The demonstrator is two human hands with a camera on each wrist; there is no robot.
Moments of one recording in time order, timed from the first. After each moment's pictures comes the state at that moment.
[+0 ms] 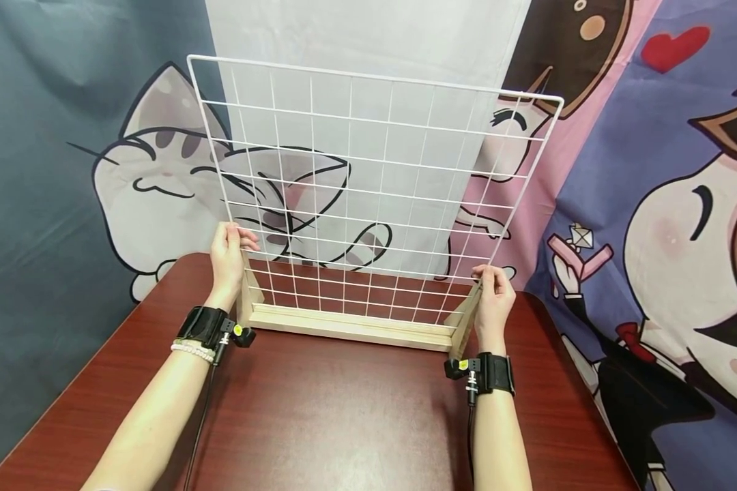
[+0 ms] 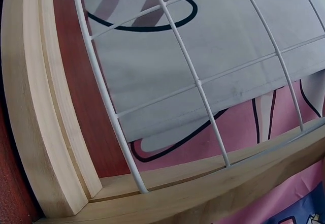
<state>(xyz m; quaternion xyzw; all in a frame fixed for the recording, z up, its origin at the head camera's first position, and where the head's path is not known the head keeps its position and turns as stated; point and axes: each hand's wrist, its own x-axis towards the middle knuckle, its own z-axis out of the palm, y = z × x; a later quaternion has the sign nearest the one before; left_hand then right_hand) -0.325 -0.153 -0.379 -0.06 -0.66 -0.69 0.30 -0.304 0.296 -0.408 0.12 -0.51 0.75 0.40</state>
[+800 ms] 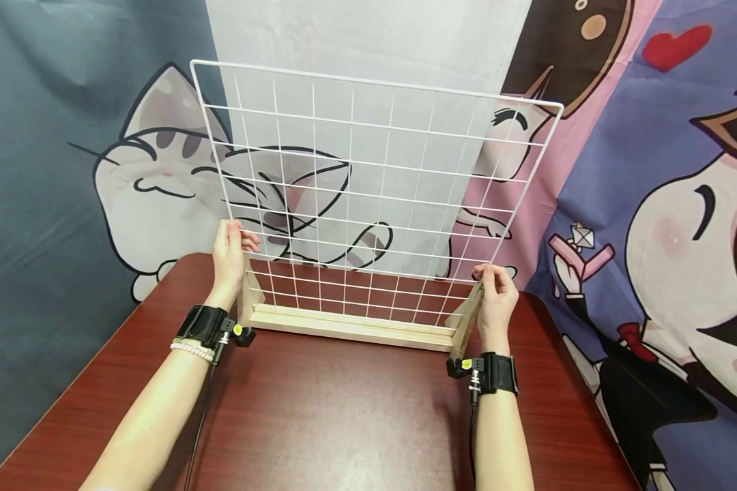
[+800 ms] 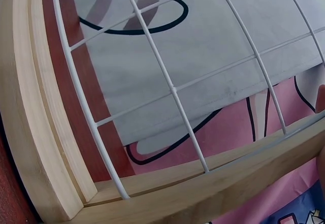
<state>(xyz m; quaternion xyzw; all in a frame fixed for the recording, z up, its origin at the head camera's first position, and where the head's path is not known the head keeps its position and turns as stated) -0.325 -0.153 -0.376 -0.07 -0.66 -0.69 0.28 -0.304 0.296 -0.405 0.13 -0.49 0.77 0.38</state>
